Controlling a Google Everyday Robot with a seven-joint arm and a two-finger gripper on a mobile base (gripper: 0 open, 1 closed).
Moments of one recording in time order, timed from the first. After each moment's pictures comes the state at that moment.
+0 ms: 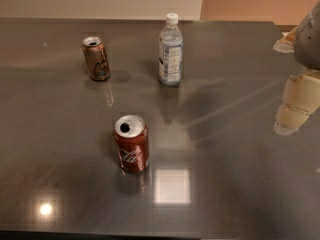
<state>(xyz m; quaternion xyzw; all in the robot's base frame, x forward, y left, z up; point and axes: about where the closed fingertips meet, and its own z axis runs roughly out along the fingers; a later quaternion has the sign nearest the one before) 0.438 -0.217 0.976 -0.60 0.78 -0.03 0.16</state>
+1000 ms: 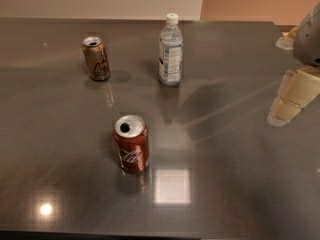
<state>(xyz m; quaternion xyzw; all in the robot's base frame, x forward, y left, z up) 0.460 -0.226 0.971 -0.57 0.80 -0.03 0.19</state>
